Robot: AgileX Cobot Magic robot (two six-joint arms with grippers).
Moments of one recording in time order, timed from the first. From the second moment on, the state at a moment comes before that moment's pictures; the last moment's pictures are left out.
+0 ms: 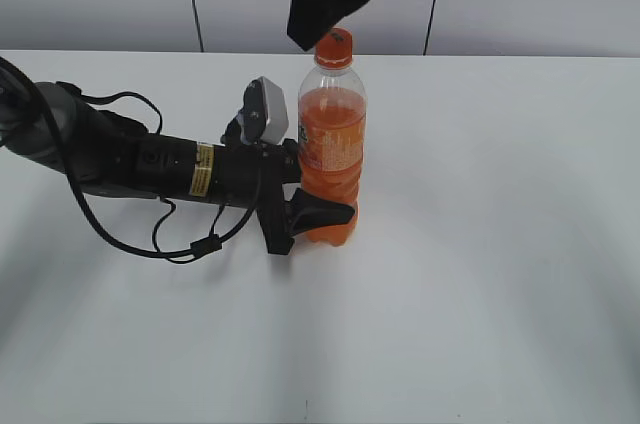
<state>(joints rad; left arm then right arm) -0.36 2.27 -1.17 1.36 -0.96 -0.60 0.62 1.92 -1.92 0.21 1.22 -0.53</state>
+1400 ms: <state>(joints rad) -0.36 2.27 -1.17 1.36 -0.96 -0.60 0.62 1.95 -1.92 0.12 1.22 0.16</state>
